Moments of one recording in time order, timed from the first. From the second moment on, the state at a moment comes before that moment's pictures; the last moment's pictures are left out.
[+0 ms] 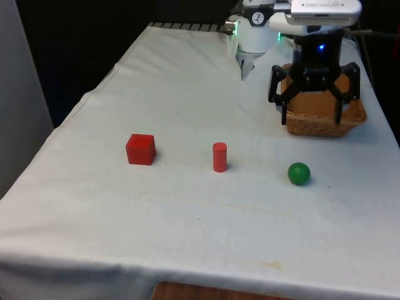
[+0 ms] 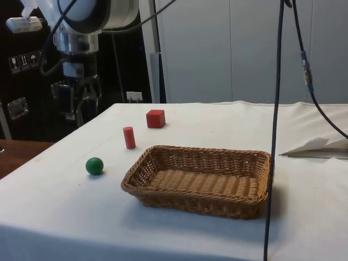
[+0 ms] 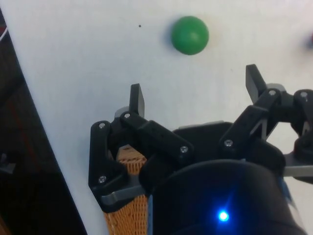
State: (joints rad) arm 0.52 0.58 -0.42 -1.71 0.33 2.36 -0.13
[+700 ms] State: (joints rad) arm 0.55 0.61 -0.40 -1.69 0.32 2.38 -0.11
